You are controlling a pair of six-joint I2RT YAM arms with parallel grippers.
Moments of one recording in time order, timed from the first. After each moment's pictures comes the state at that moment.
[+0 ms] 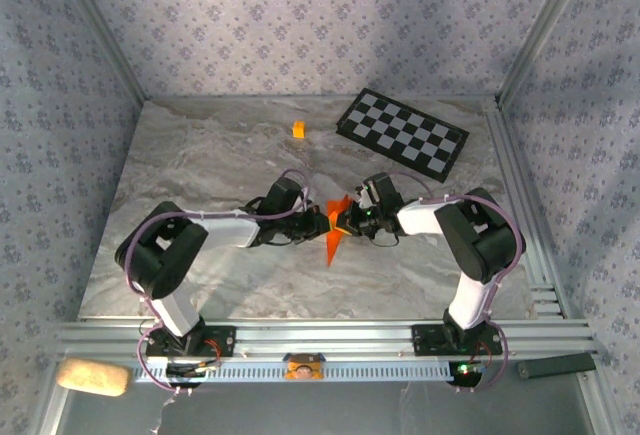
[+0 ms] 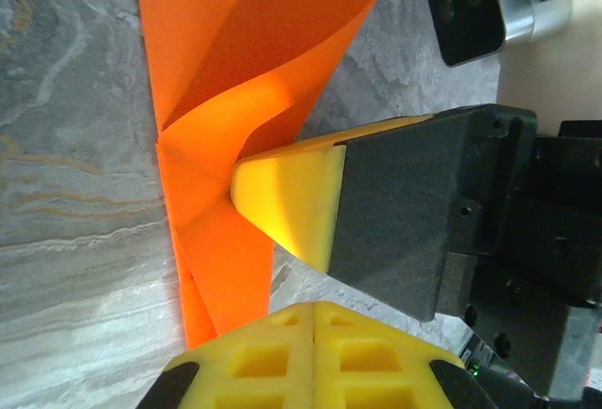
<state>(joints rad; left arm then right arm) -0.72 1.70 0.77 0.19 0.48 -0.98 0.52 1.78 0.76 0.12 -0.53 0.88</state>
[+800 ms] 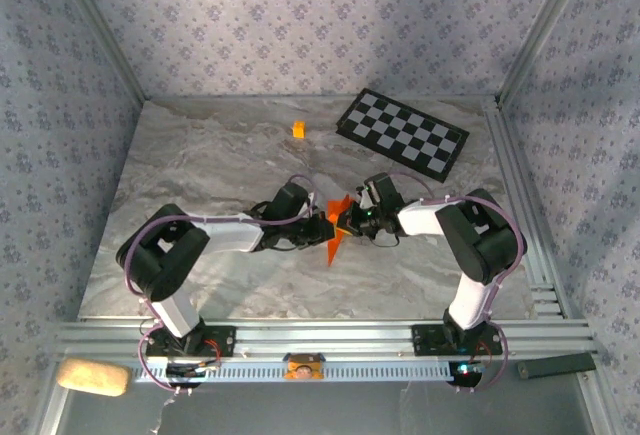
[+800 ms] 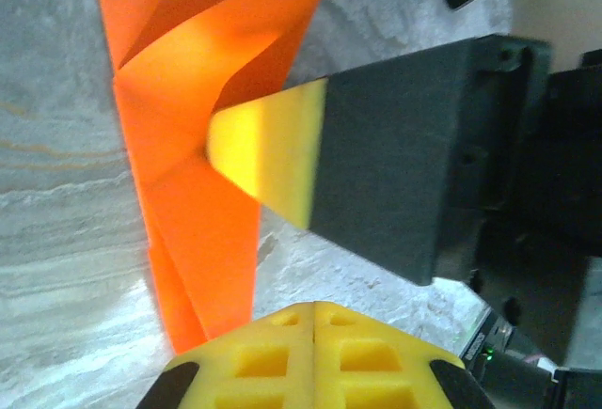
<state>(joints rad) -0.78 1.69 0.77 0.17 0.45 -0.98 0.51 1.77 0.75 0.12 -0.52 0.88</state>
